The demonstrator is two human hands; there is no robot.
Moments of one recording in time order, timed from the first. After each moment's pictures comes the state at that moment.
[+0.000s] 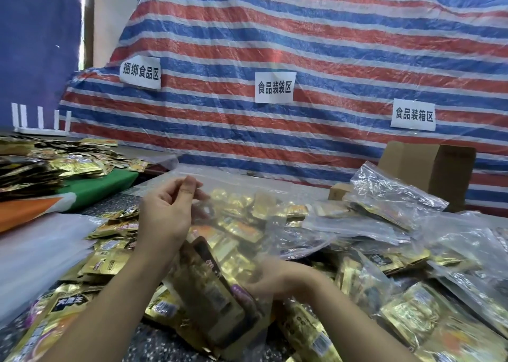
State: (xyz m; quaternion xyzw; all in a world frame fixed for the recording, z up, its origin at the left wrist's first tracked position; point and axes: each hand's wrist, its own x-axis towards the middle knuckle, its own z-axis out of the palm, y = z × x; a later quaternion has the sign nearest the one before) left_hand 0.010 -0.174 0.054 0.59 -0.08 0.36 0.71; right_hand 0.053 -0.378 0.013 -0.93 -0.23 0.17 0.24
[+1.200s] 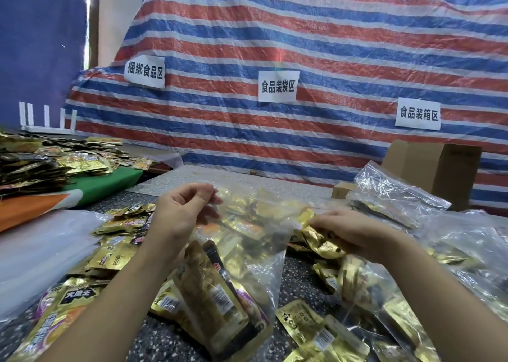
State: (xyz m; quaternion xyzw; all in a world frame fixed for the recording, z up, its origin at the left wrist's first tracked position) left_hand 0.014 -0.169 0.048 0.59 -0.11 0.24 0.76; right_hand 0.051 -0.468 0.089 -0.87 -0.09 0.10 0.48
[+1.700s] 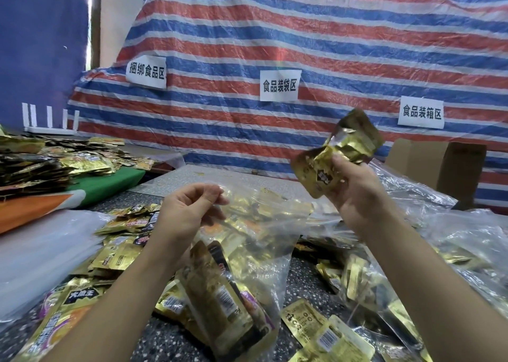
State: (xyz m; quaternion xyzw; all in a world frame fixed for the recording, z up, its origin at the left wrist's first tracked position) left_hand 0.014 -0.170 0.046 0.59 -0.13 0.22 0.76; right_hand 0.038 -0.430 0.129 -0.55 -0.16 -0.12 0.81
